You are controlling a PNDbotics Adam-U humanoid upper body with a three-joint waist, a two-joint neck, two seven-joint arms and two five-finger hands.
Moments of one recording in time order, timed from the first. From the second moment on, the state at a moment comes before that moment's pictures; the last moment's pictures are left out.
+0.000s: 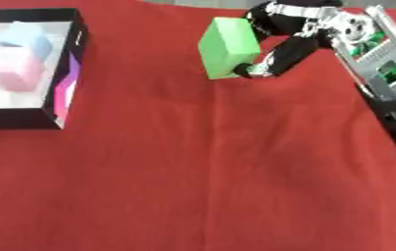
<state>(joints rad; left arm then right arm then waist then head) -0.53 0.69 0.00 -1.69 0.03 0.56 0.27 -0.95 -0.54 0.37 -1.44 0.08 0.16 0.54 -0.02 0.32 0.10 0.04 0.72</state>
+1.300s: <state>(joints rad) -0.62 0.80 -0.10 -1.69 -0.05 0.55 0.14 -0.77 -0.31 0.40 -1.55 0.03 0.14 0.14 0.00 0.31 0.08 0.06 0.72</state>
